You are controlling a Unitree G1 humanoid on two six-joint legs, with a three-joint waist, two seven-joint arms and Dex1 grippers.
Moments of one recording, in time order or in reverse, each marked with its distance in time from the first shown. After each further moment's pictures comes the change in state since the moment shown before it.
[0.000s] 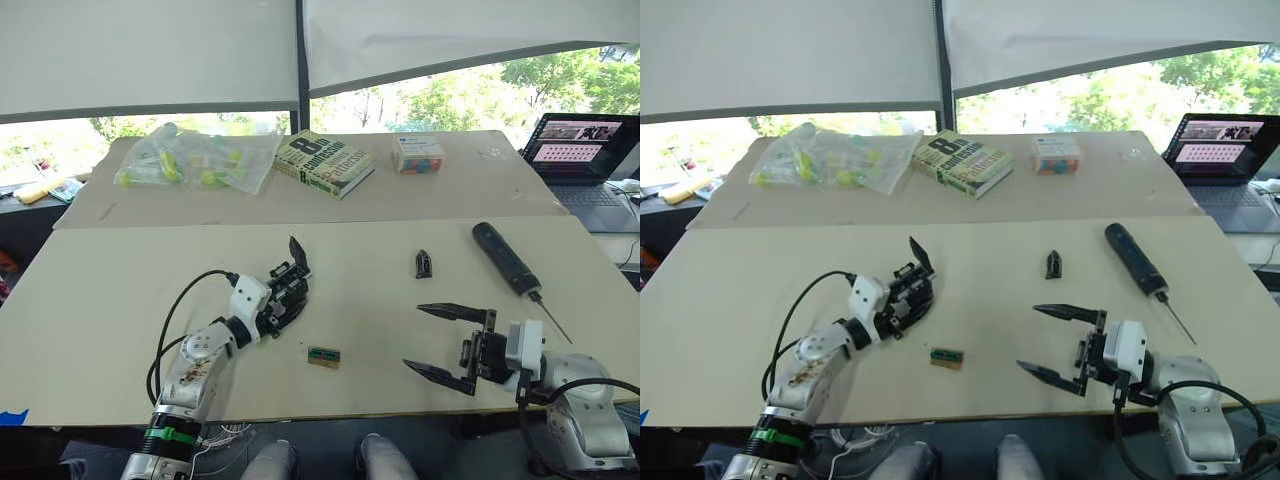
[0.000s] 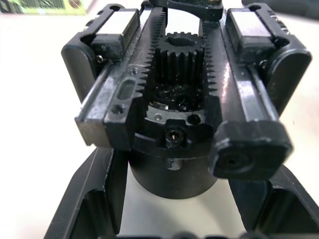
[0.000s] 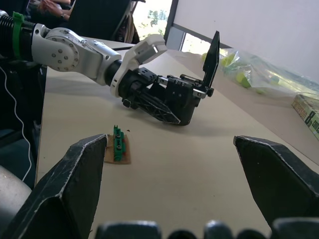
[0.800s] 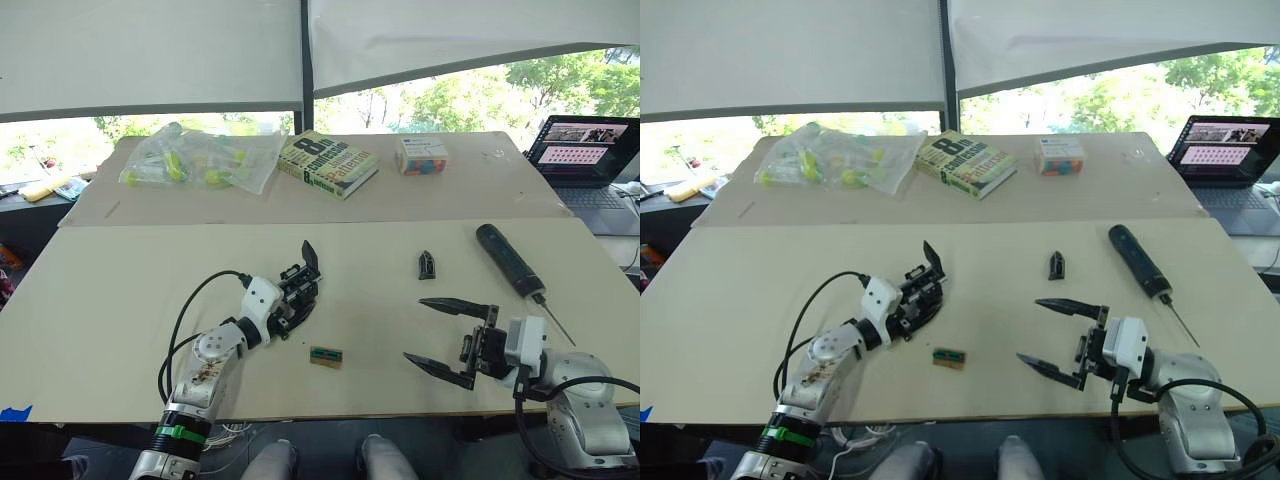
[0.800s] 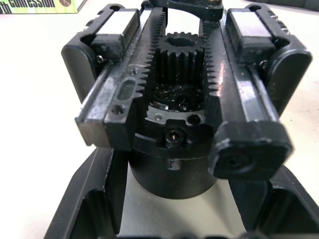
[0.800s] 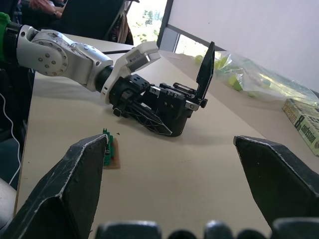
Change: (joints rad) left arm -0.010 -0.025 -0.017 0.007 0.033 -0.010 0.025; right arm -0.012 -0.003 0.003 -0.002 -0.014 -0.004 -0.034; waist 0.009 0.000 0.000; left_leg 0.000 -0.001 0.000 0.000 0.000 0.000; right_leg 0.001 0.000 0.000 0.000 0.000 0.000
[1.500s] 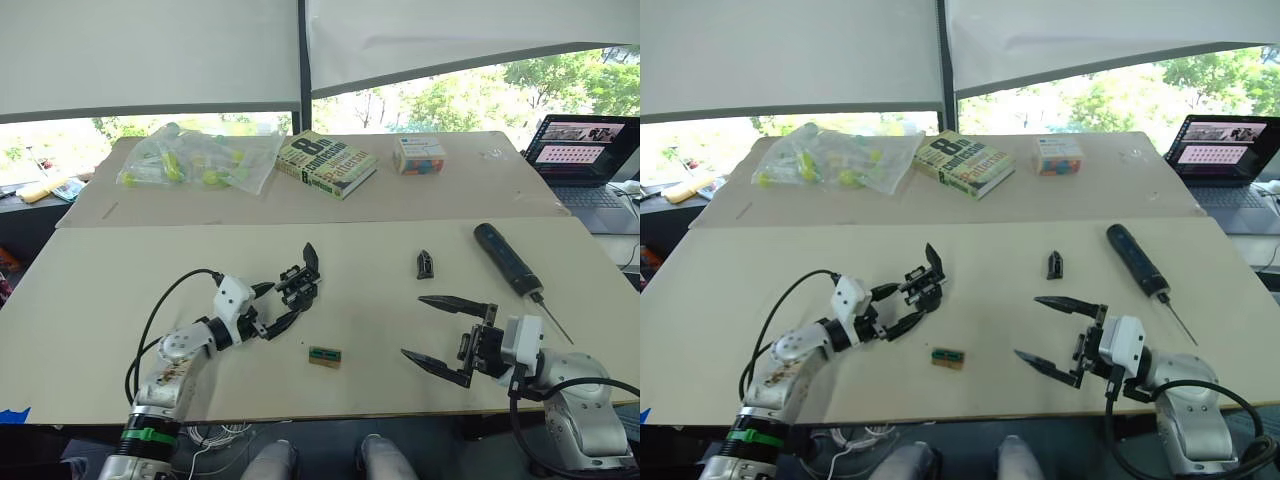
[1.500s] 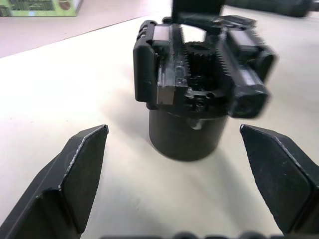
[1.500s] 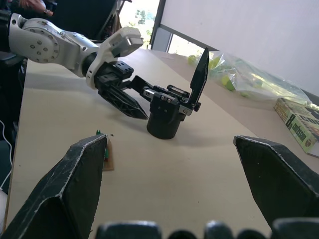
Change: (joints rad) left arm 0.016 0.186 0.084 0.018 -0.142 -0.006 -0.276; right arm 0.011 0.006 0.007 -0.017 -0.015 0.000 -0.047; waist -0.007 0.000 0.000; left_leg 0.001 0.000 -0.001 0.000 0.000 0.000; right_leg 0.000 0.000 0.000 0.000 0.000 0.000
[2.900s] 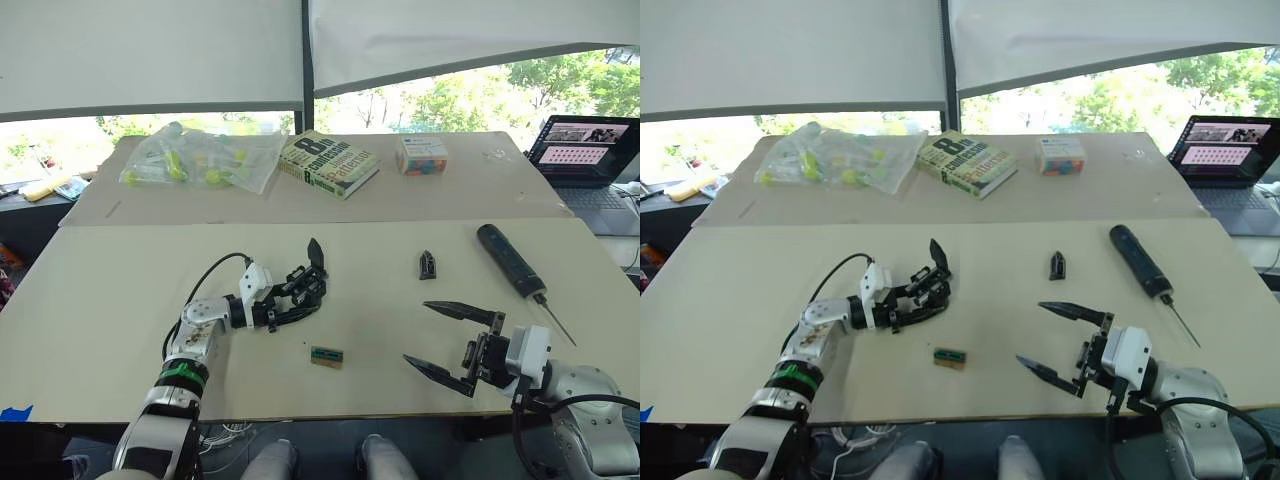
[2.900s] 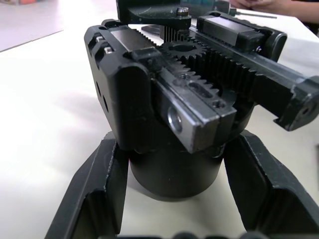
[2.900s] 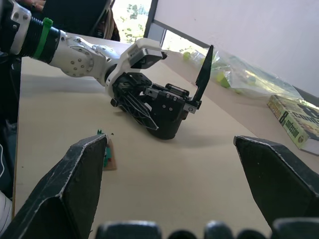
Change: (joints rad) left arm -0.279 -0.150 0.002 0.477 0.081 -0.257 -0.259; right arm 0.079 -0.008 -0.020 -0.081 -0.010 0.000 -0.051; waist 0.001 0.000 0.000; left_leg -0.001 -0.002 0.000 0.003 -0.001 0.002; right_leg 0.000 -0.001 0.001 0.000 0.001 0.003
